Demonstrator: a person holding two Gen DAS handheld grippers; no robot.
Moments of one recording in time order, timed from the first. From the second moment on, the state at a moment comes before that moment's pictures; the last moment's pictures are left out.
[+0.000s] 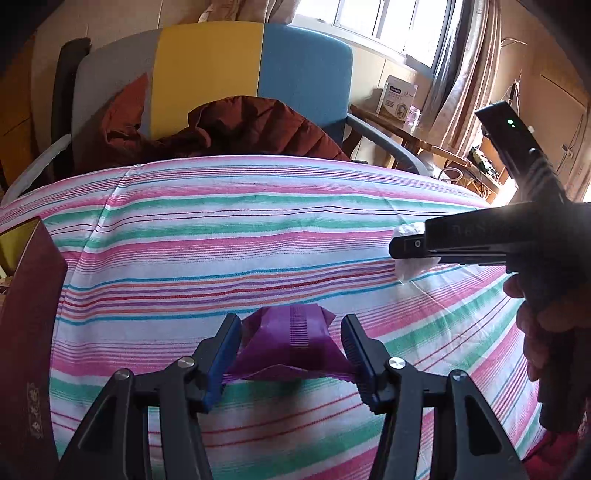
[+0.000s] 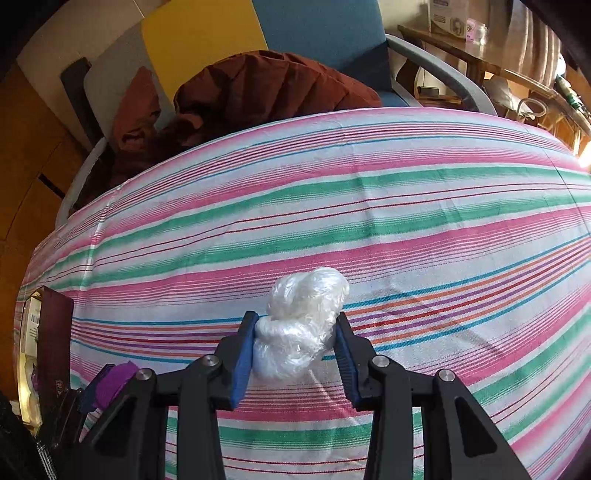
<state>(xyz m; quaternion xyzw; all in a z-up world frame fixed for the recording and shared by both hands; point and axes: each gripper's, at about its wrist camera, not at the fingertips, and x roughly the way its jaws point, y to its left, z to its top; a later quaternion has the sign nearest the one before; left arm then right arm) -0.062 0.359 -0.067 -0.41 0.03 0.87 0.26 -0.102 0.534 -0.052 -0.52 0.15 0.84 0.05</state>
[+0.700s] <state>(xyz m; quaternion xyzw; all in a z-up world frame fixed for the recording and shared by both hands) 0.008 0.300 -0.033 -0.37 0.00 0.87 0.33 -0.106 0.517 -0.056 -0.52 0.12 0.85 0.02</state>
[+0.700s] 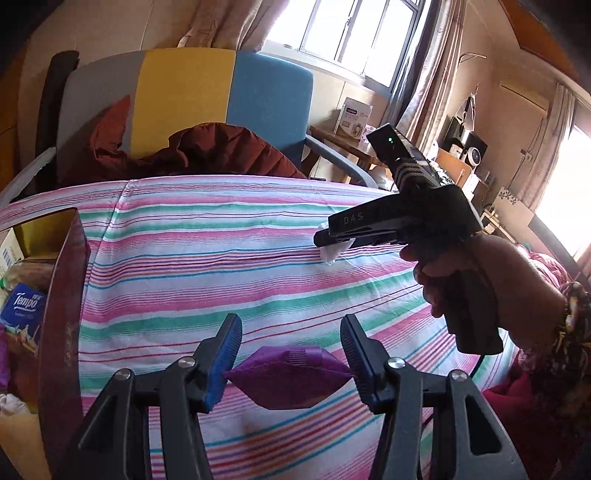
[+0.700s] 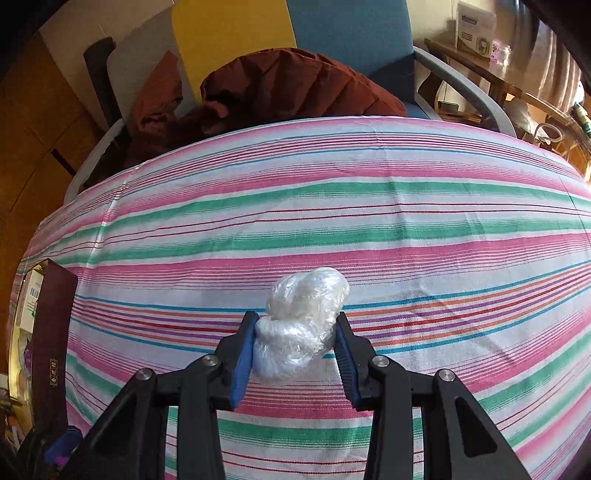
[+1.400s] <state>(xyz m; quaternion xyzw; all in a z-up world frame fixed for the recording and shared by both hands) 0.010 0.127 0.017 -0.32 -0.08 0.92 0.23 -0.098 0.489 -0.056 -0.50 0.10 0.86 -0.03</state>
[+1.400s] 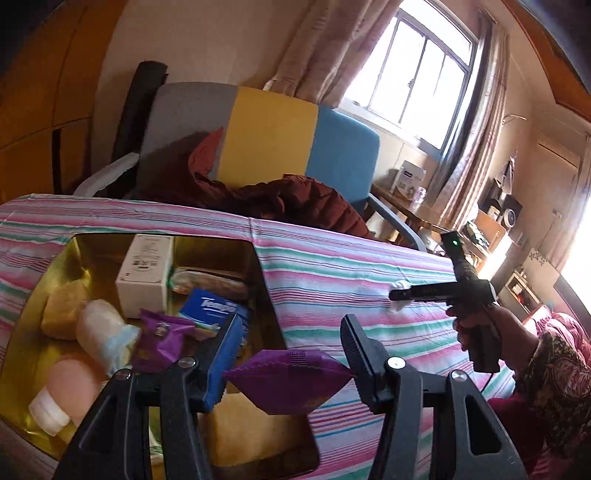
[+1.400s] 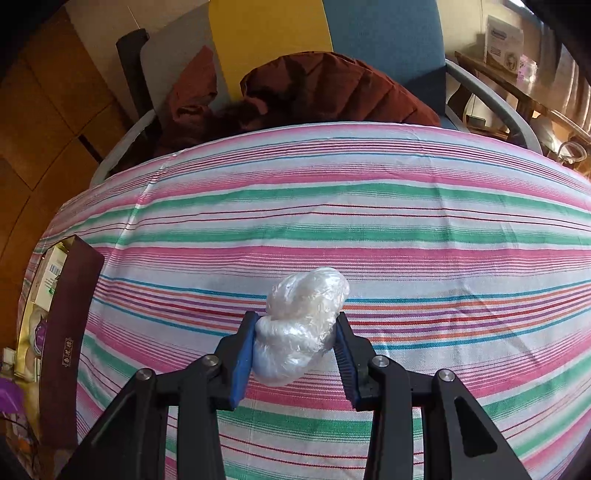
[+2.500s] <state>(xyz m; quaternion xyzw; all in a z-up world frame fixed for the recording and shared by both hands) -0.137 -0.009 -0.006 -0.38 -0.16 0.91 -0.02 -0.103 0.474 -0.061 -0.50 0.08 0.86 -0.05</state>
